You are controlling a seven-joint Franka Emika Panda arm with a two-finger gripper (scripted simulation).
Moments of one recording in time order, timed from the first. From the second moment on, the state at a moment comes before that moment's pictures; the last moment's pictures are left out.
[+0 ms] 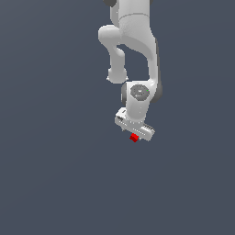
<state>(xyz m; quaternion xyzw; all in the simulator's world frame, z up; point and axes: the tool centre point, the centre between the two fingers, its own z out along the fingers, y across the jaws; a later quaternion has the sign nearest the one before) -0.028 0.077 0.049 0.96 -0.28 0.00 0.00</state>
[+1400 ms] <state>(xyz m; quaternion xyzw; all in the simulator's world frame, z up) -0.027 0.097 0.020 0.94 -0.34 0.00 0.00</state>
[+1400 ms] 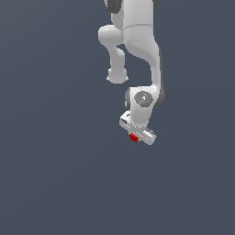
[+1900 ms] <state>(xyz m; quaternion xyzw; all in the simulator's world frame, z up) -0.008 0.075 0.045 0.94 -0.34 0.00 0.00</state>
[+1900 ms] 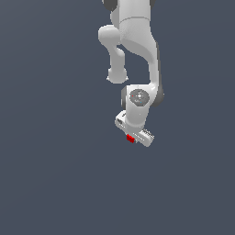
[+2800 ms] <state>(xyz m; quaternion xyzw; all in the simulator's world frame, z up) 0.073 -0.010 0.145 0.94 -0.34 0.00 0.00</state>
